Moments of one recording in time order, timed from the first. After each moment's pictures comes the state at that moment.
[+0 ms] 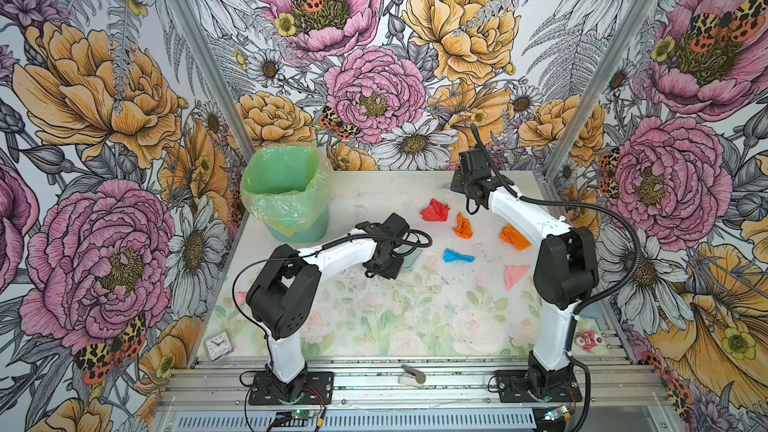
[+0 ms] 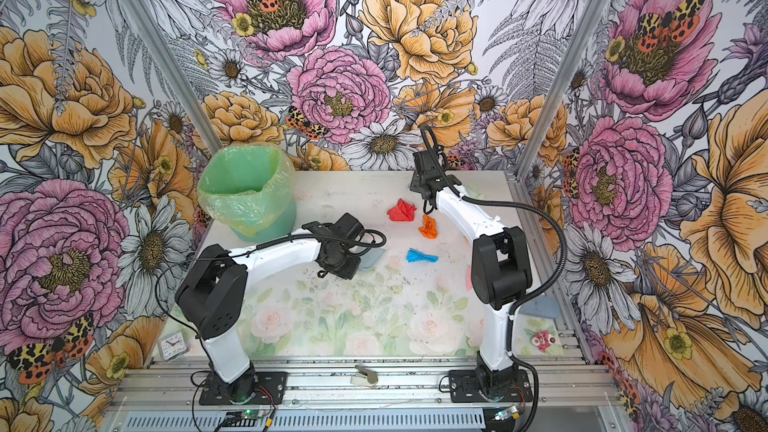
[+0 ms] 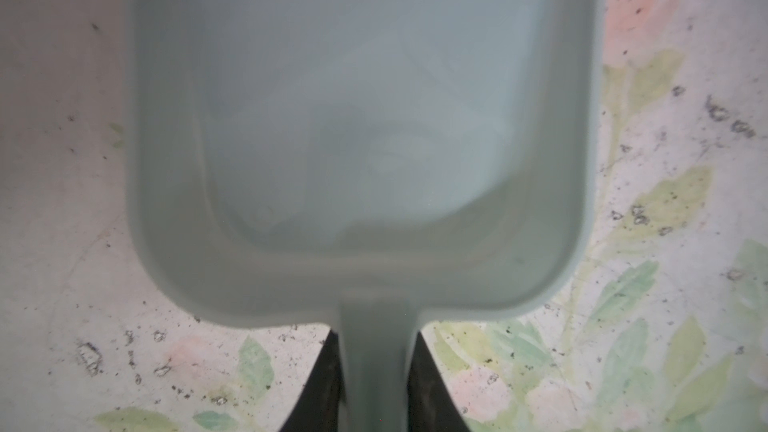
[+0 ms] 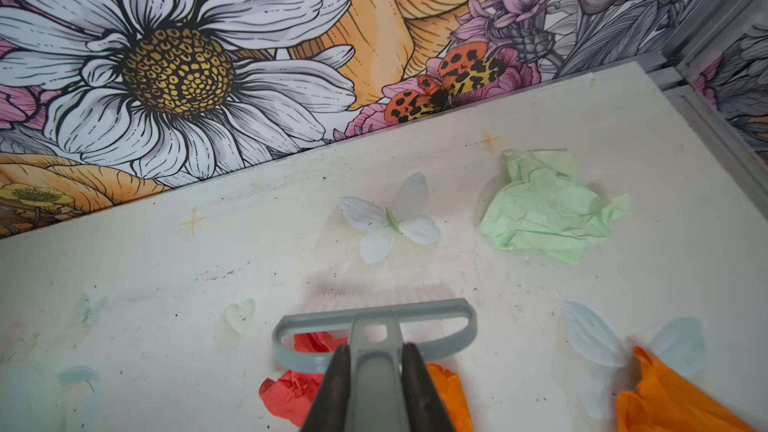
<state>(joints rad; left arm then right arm) -0.69 1.81 1.26 -0.79 -0.02 -0.24 0.33 1.96 1.70 -0.47 0.28 0.46</state>
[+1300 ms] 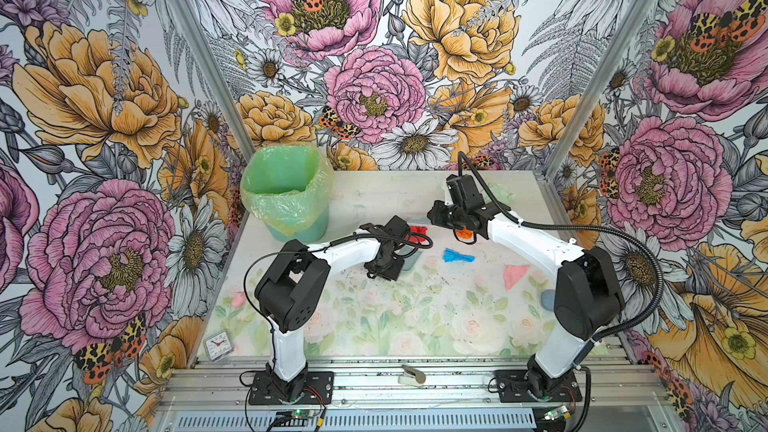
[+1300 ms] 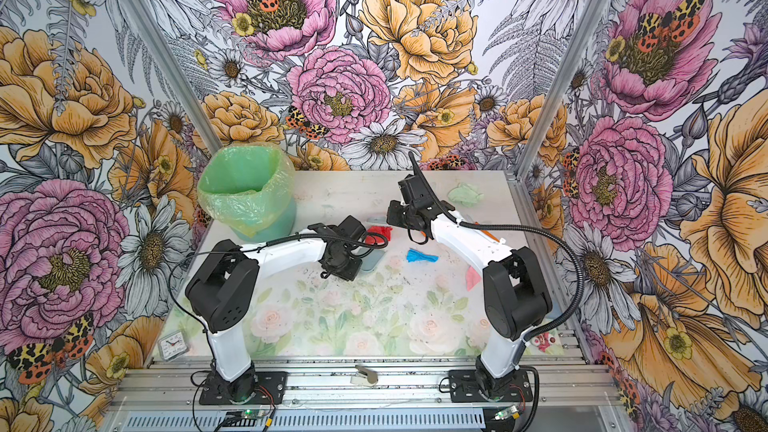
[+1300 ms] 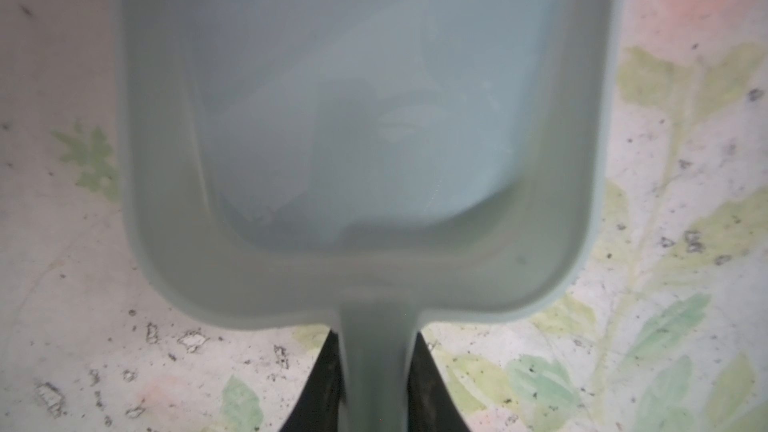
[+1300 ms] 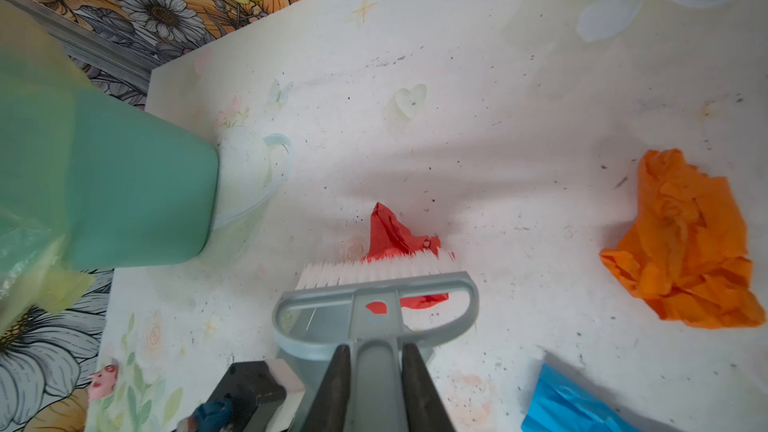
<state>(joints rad) -0.69 1.87 1.26 -0.76 -0.01 -0.24 0.45 1.72 1.36 -0.43 -0.15 0.60</state>
